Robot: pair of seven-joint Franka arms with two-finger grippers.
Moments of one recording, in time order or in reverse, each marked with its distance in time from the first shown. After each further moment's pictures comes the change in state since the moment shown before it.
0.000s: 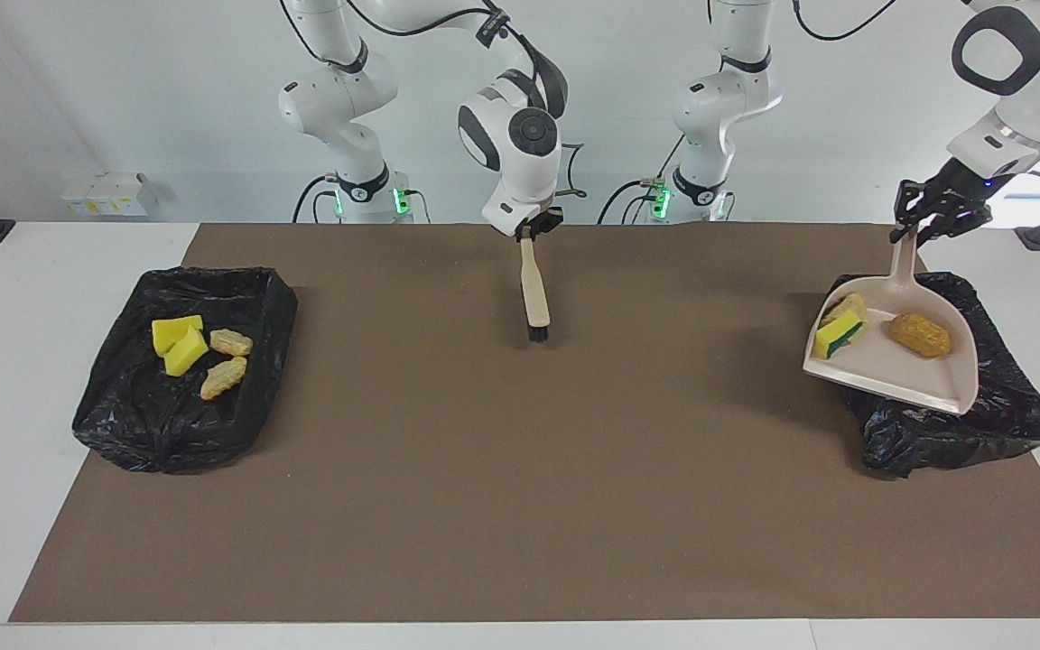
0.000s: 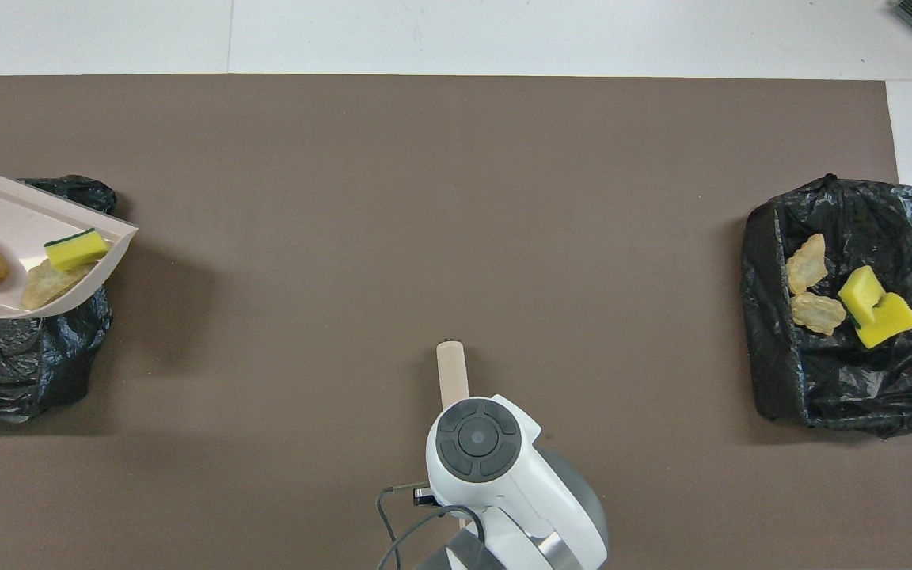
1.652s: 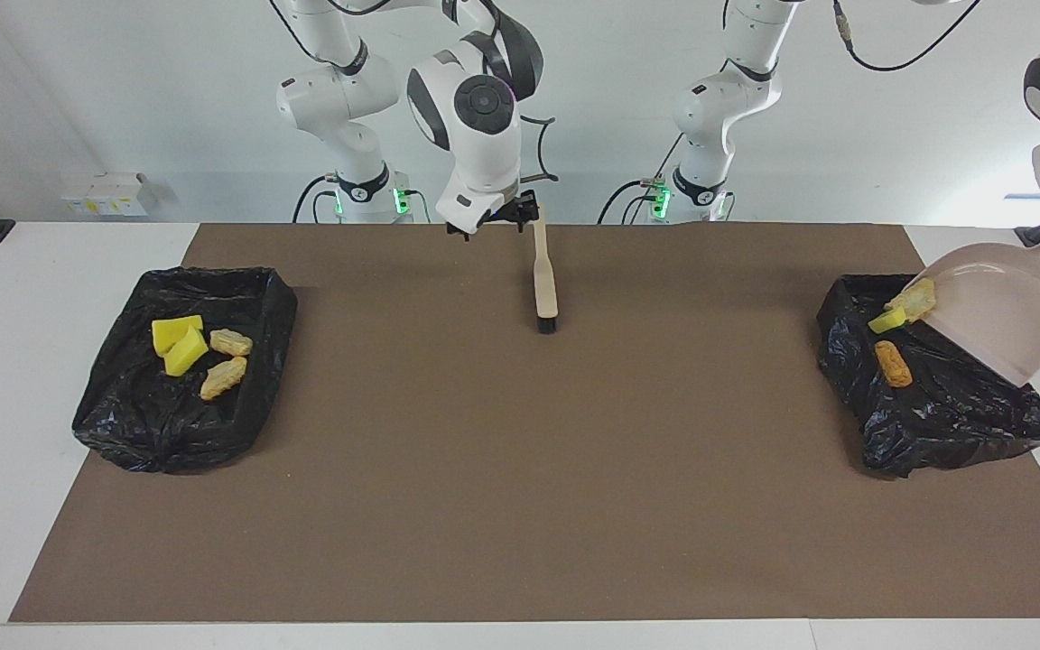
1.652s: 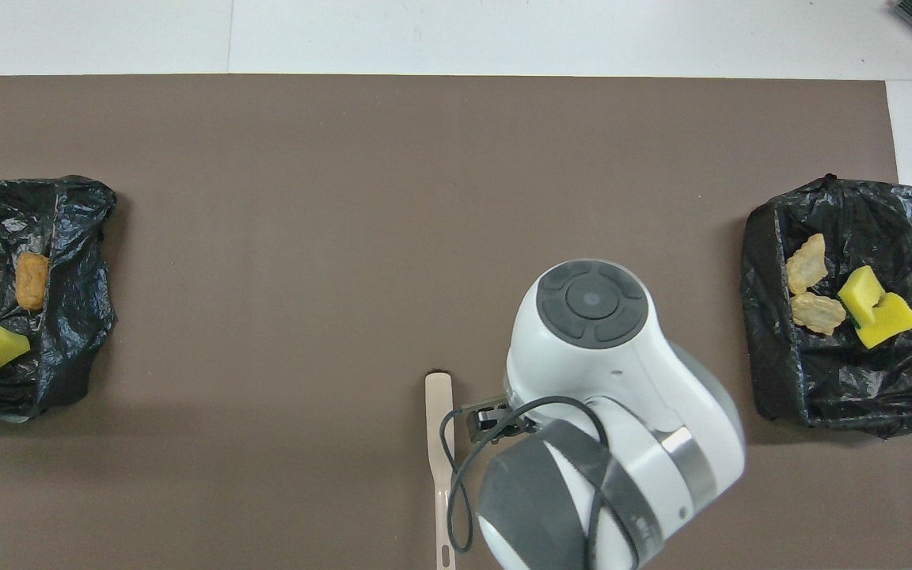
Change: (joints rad) left arm -0.007 0.251 -0.033 0.308 0.803 -0.038 0.539; right arm -0.227 0.000 -0.019 0.340 -0.134 -0.389 -0.256
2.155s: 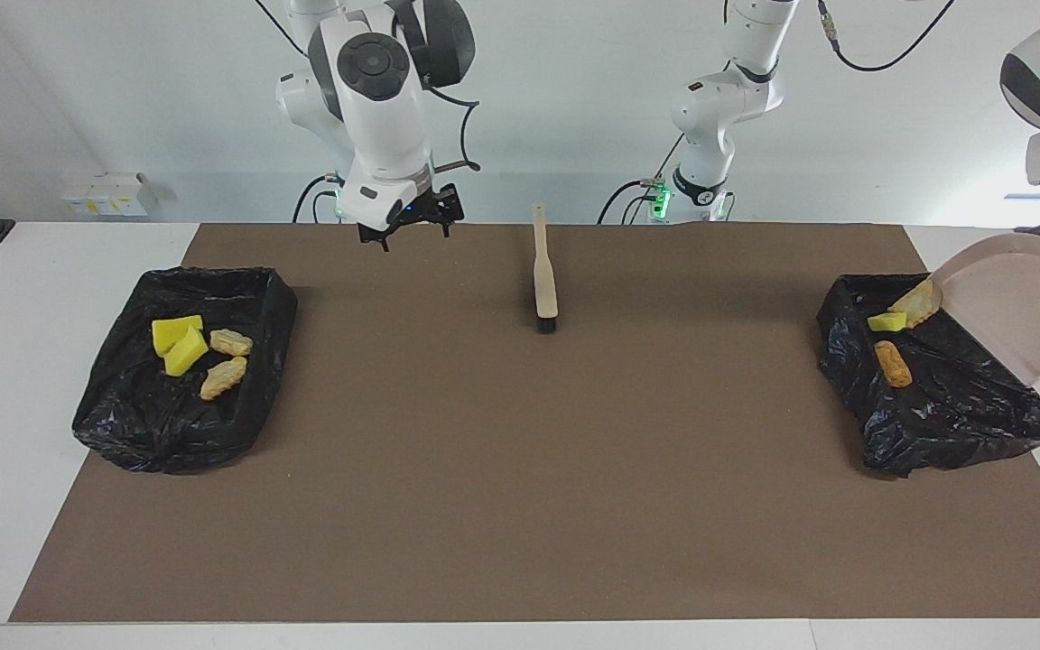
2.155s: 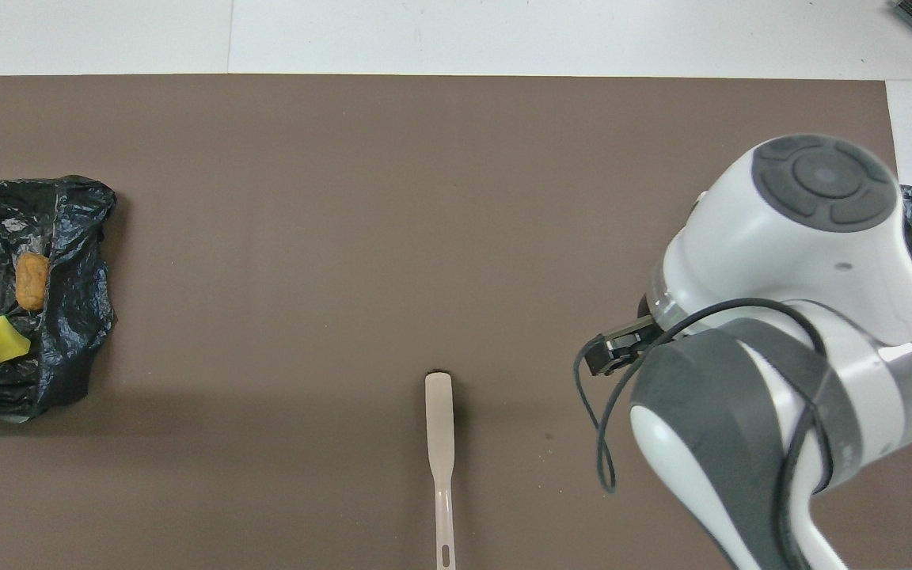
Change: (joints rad) left arm -0.107 0.000 -0.002 0.093 0.126 -0.019 0.109; right arm -0.216 0.001 -0.007 0.157 -0.131 -0.096 -0.305
